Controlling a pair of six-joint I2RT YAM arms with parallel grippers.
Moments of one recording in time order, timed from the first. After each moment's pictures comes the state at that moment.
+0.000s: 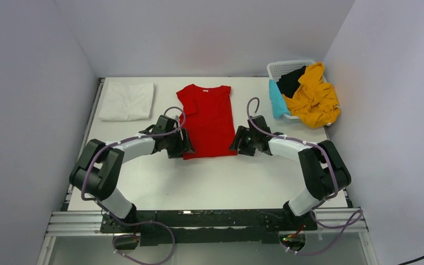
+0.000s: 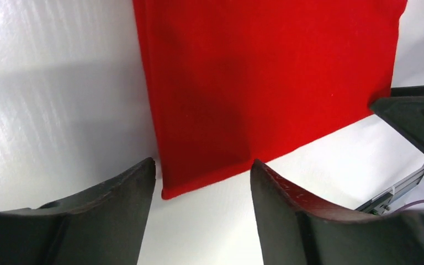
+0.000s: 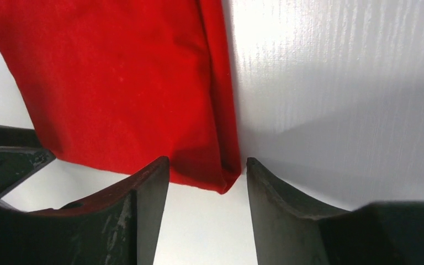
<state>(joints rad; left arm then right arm) -0.44 1.59 0.80 -0.17 0.27 -0.69 0.42 1.58 0.76 -0.09 -0.19 0.70</state>
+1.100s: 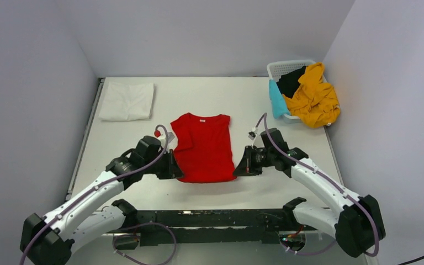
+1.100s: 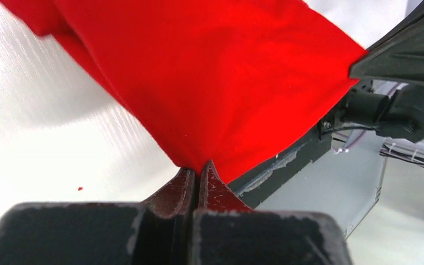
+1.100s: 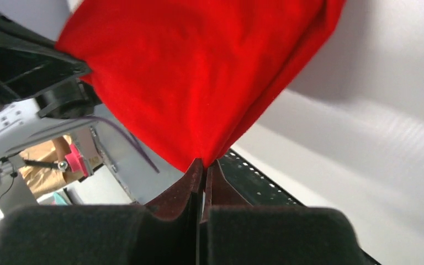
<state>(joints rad) -0.61 0.91 0.61 -0.51 0.30 -0.69 0.47 1.06 0.60 -0.46 -0.59 0.68</state>
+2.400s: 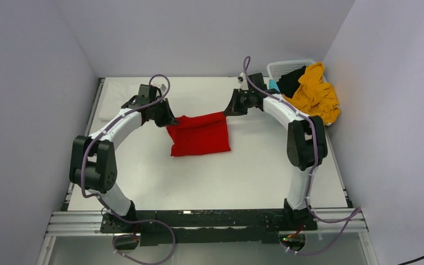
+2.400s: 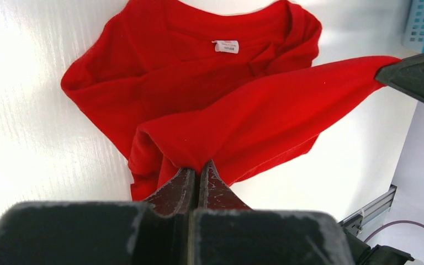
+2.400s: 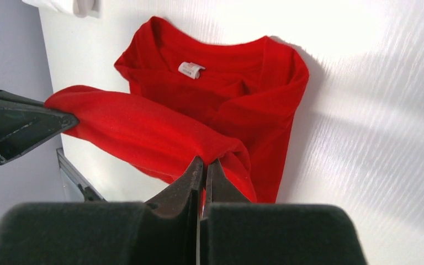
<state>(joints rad) -0.23 1.64 1.21 -0.43 0.34 -0.51 0.30 1.94 1.51 -0.44 -0.52 0.49</state>
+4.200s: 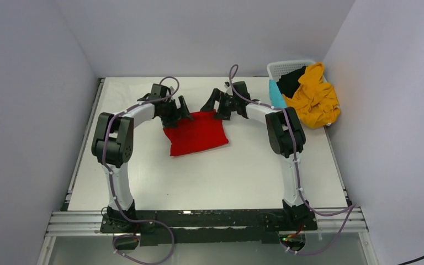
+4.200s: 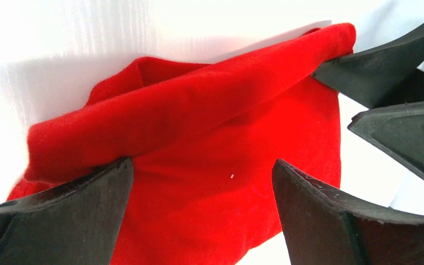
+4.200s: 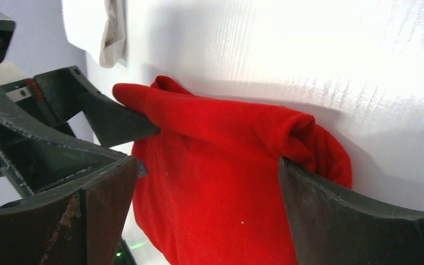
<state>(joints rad) -0.23 2.02 1.39 -0.32 0.37 -0.57 0.36 2.28 1.57 0.08 -0.63 0.75</state>
